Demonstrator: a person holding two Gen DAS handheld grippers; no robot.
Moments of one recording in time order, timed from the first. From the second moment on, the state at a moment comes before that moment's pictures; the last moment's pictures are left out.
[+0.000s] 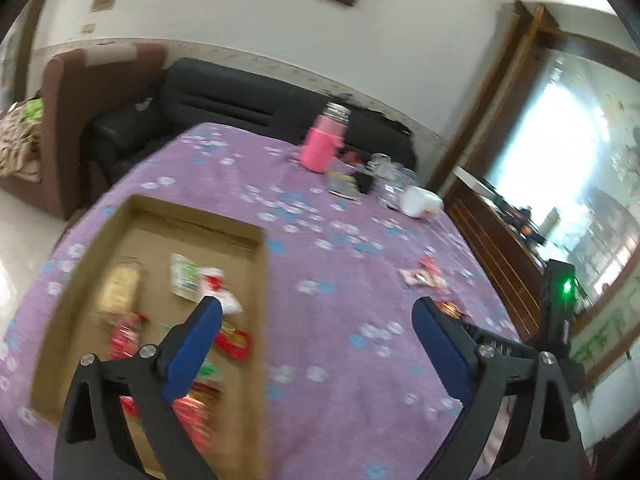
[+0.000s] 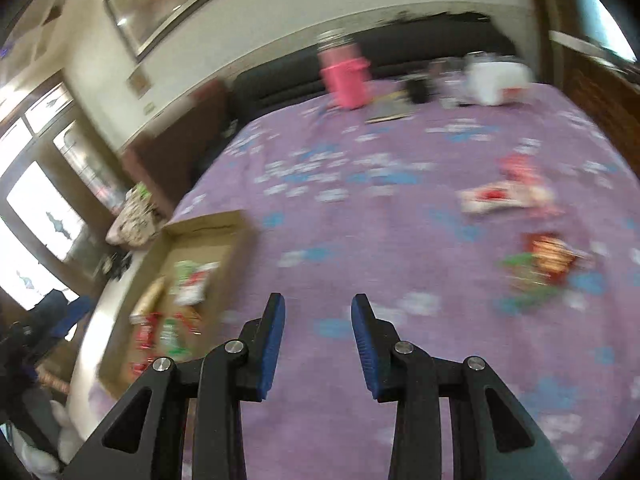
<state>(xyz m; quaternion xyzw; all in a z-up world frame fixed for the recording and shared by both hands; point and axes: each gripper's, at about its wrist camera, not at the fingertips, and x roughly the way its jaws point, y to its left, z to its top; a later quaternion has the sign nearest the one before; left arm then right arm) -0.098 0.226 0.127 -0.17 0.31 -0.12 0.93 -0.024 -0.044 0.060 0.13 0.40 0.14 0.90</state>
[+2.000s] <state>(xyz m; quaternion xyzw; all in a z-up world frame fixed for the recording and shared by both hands) -0.079 0.138 0.064 -0.13 0.43 -0.14 0.88 -0.036 -0.083 -0.005 0.08 0.42 0.18 0.88</state>
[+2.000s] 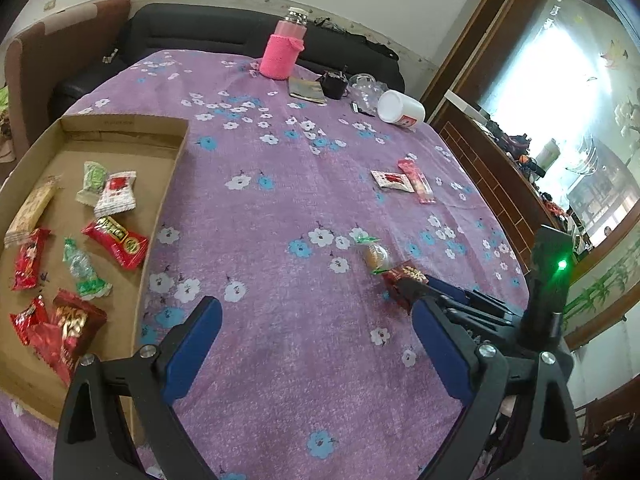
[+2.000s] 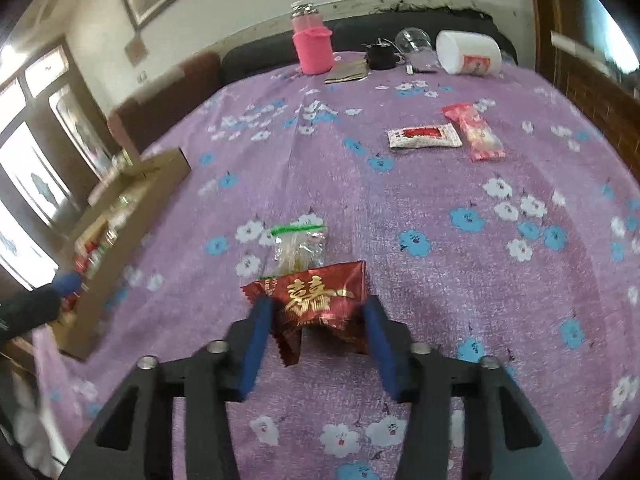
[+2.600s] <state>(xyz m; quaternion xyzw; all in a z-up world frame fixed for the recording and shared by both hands) 0.024 0.039 0.017 -0.07 0.49 -0.20 0.85 -0.072 -0.172 0.010 0.13 0.41 0.12 0.89</state>
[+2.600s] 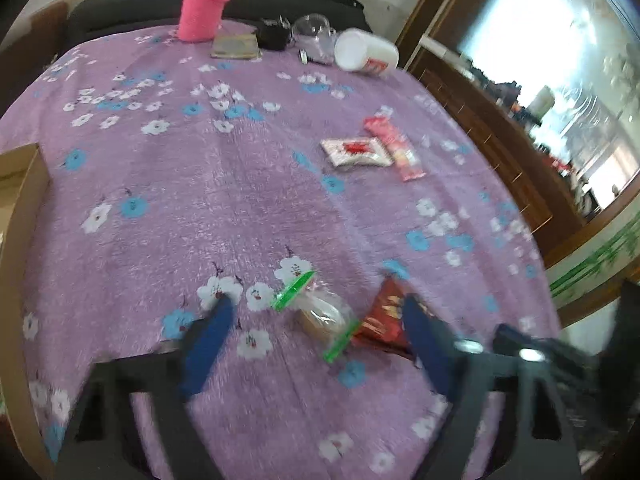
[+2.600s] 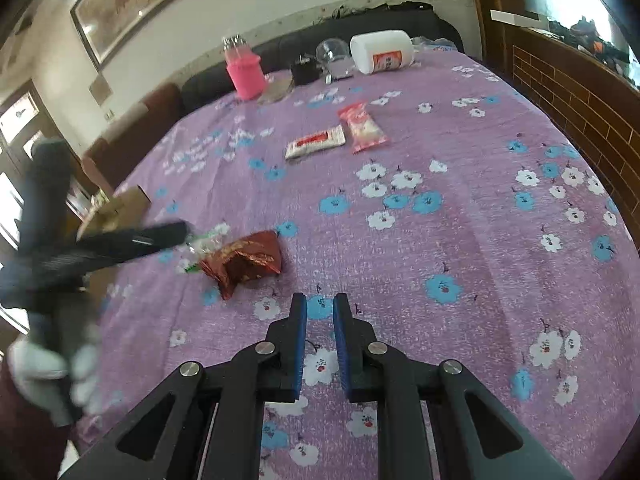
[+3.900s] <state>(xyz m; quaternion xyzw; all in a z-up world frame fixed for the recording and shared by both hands) -0.101 0.279 0.064 -0.16 0.37 -0.05 0.91 -0.055 -0.044 0.042 0.13 0.40 0.17 0.89</state>
